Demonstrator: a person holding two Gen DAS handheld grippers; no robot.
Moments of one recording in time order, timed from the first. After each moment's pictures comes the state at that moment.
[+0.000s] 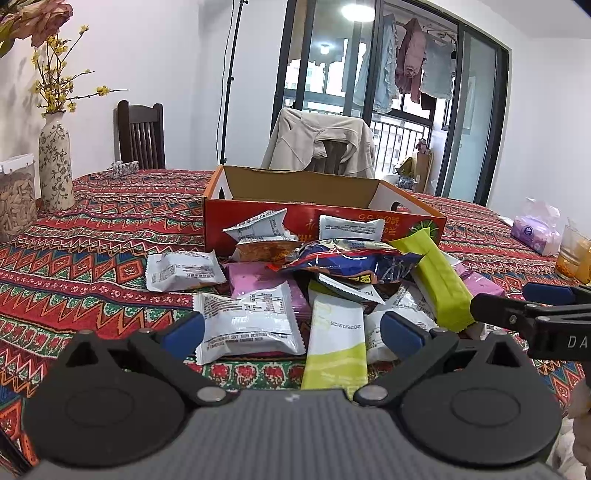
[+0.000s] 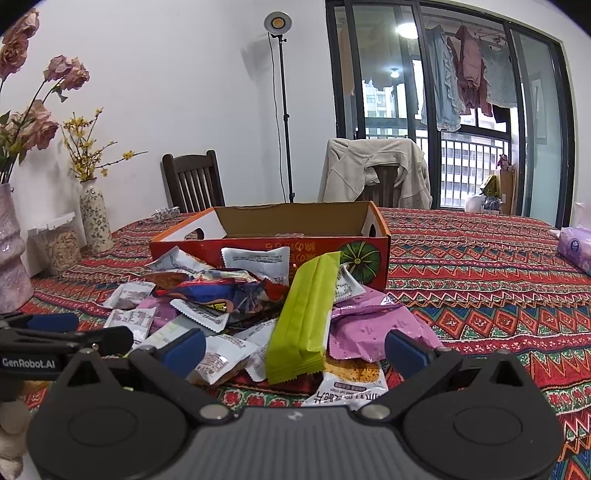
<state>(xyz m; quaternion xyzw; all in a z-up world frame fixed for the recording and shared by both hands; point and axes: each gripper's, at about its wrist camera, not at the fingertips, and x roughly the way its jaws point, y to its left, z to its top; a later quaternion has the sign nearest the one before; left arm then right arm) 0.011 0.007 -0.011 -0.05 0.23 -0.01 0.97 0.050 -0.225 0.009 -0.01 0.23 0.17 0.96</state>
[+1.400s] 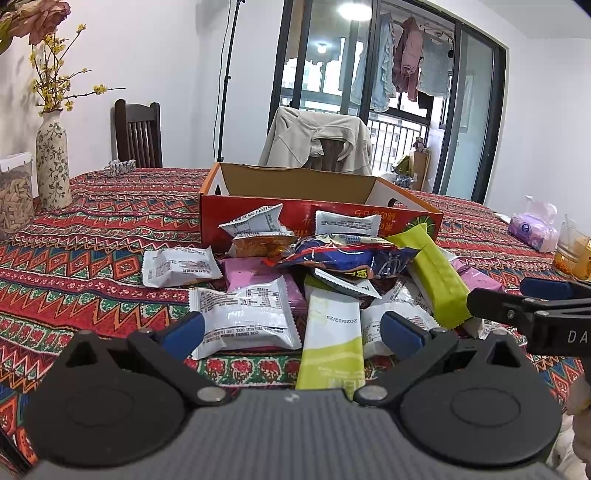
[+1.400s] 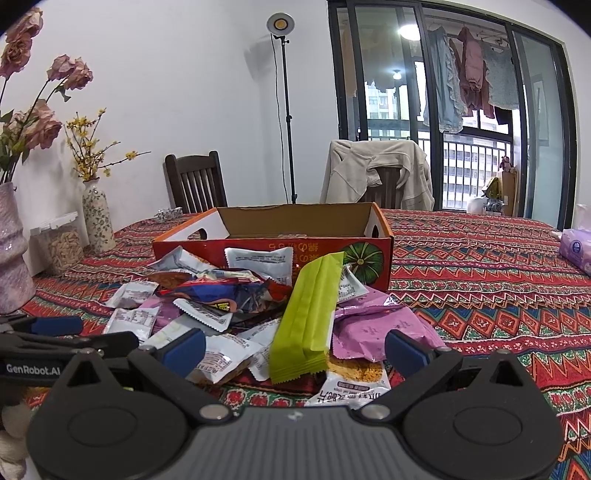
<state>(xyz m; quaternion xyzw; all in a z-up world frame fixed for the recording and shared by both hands) 0.009 0.005 -0.016 -0.05 0.23 -0.01 0.97 0.049 -0.225 0.009 -0.01 0.22 0.17 0.96</state>
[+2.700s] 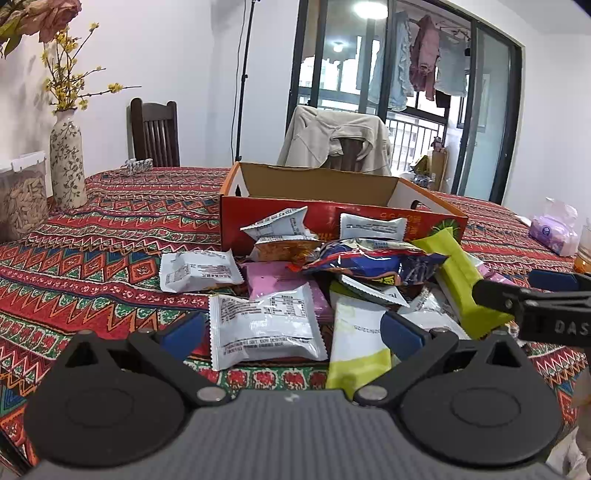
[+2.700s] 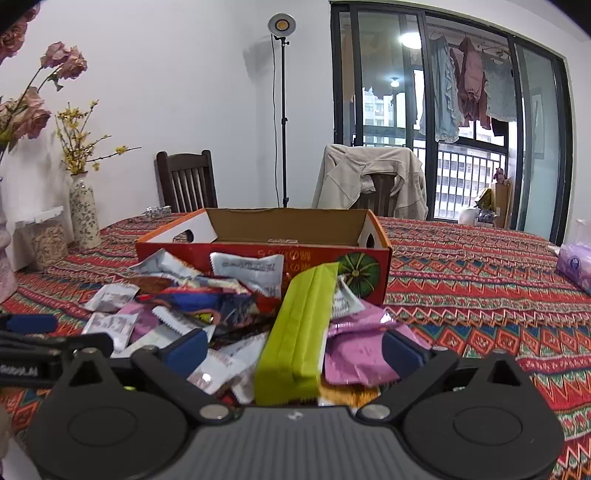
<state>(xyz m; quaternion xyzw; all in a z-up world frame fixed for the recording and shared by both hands) 0.022 0.015 -0.014 -0.05 0.24 0.02 0.97 0.073 -0.214 0.006 -0.03 0.21 0.16 0.96</state>
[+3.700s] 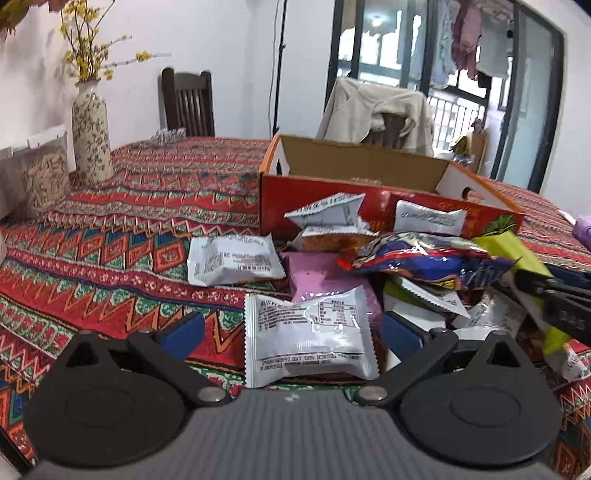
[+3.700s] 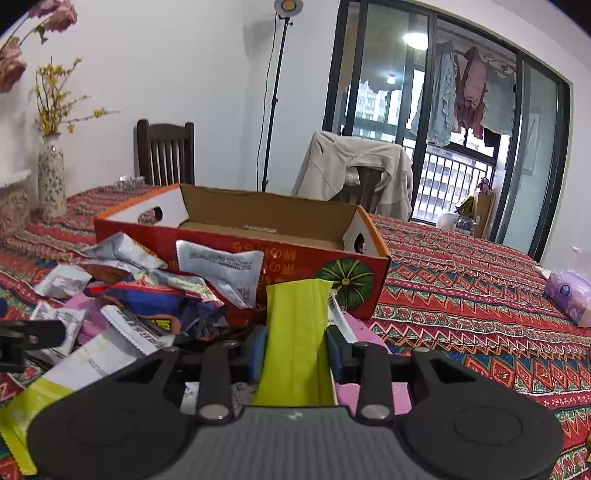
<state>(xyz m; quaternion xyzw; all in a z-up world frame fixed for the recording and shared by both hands) 0.060 0.030 -0.018 -0.06 0.30 0.08 0.95 0.115 -0.188 -0.002 -0.09 0.23 0.11 0.96</state>
